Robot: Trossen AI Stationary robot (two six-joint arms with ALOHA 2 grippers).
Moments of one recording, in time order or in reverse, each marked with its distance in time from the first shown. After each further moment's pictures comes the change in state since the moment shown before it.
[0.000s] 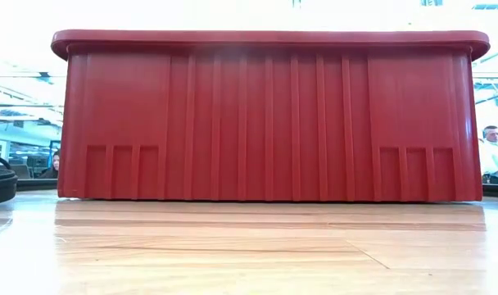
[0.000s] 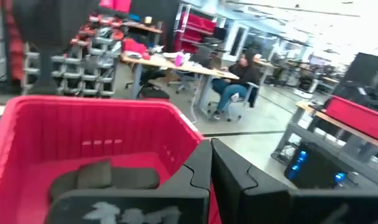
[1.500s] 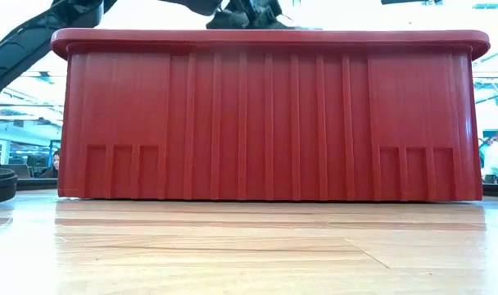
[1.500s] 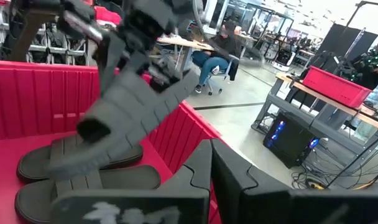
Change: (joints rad) left arm 0.526 0.820 0.433 -0.070 1.057 0.073; right arm 0.000 -0.001 -0.122 0.008 0.118 0.054
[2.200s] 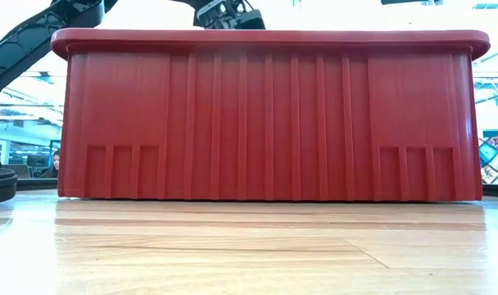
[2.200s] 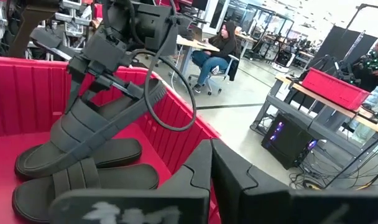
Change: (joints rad) left arm -0.039 0.010 0.000 -0.597 -0.294 0.416; right arm 0.000 0.000 0.000 -0.001 0.000 -0.016
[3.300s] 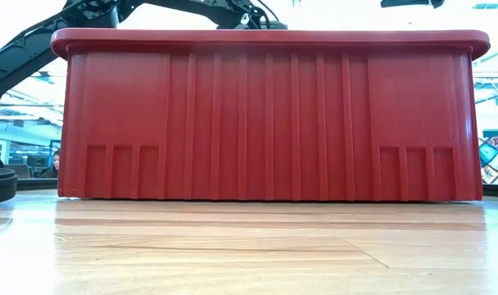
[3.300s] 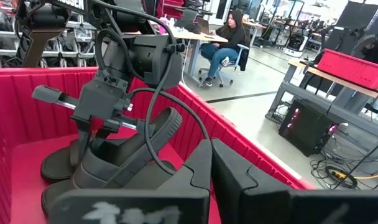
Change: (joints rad) left arm -0.095 0.119 -0.001 0.201 -0.071 0.068; right arm 0.000 0.008 0.000 -0.031 -0.030 0.123
